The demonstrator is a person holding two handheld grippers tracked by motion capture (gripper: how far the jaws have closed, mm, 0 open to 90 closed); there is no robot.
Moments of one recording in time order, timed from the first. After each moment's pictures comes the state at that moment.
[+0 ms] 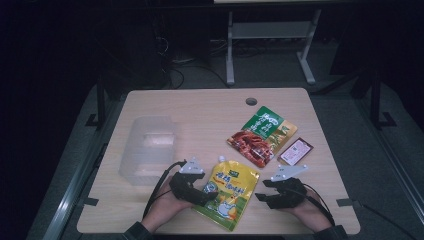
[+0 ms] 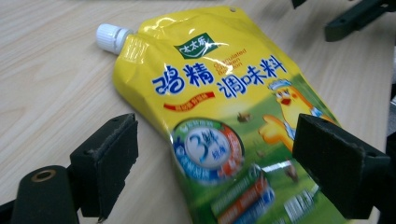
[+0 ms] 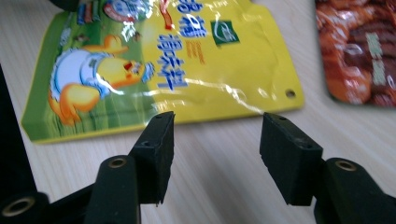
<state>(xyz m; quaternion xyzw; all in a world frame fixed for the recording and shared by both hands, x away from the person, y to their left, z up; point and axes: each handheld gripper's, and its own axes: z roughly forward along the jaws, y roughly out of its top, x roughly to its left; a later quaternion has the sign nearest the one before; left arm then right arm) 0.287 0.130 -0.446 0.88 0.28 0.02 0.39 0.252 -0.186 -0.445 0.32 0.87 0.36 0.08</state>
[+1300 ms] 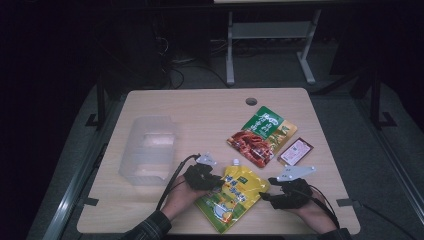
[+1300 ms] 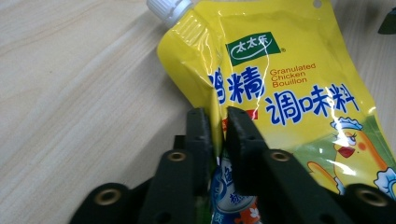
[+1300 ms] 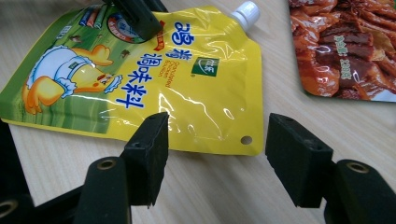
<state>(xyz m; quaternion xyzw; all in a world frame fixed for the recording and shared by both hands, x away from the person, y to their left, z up) 0.317 0.105 -0.463 0.89 0.27 -0.01 0.37 0.249 -0.194 -0.441 0.33 0.86 0.38 0.10</state>
